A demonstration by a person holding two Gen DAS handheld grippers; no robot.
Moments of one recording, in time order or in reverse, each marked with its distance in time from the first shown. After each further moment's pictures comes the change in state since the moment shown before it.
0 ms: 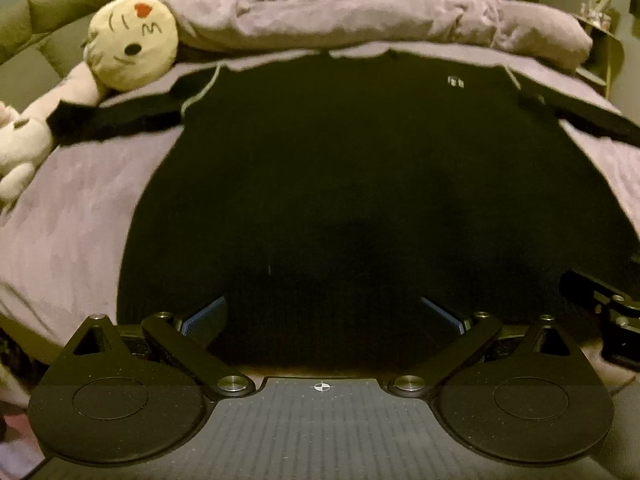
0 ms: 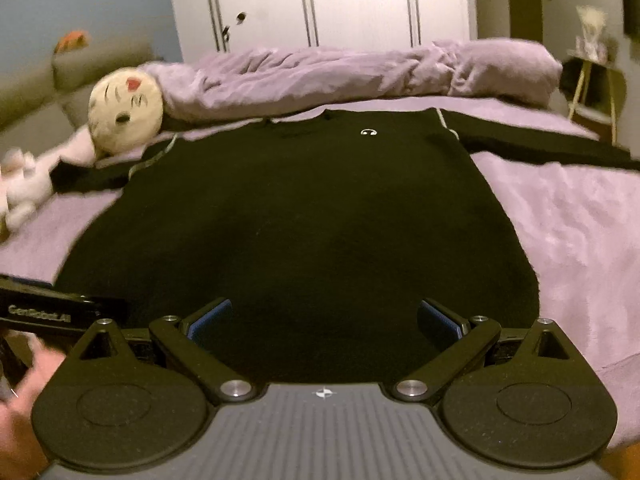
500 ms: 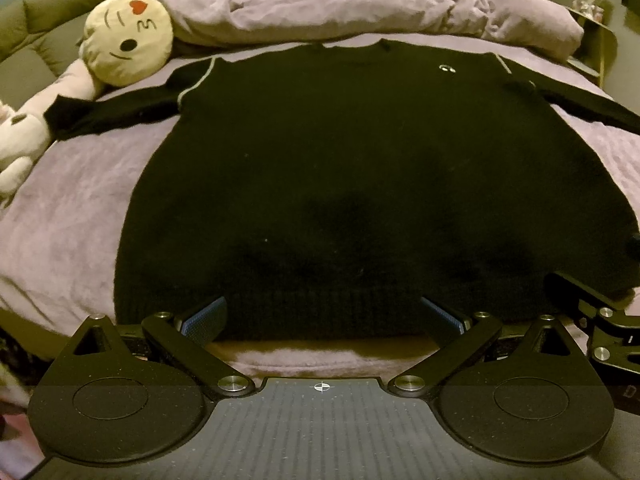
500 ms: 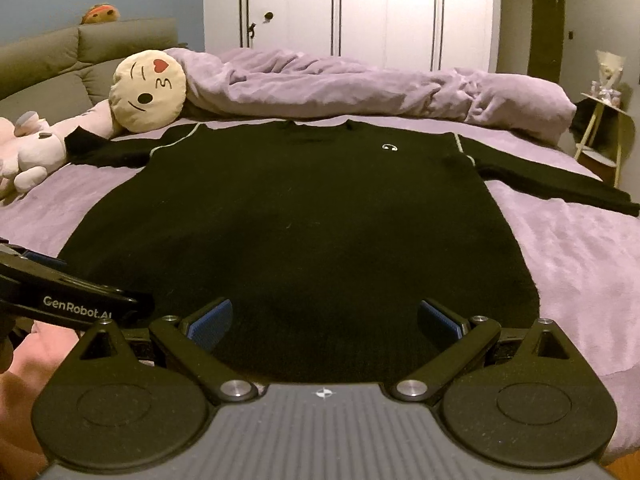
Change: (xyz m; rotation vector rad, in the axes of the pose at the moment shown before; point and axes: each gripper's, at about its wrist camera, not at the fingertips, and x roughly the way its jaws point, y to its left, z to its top) left arm -0.001 0.000 -0.029 0.020 0.023 -0.011; right arm -0.019 0.042 -0.017 -0.177 -0.023 -0.040
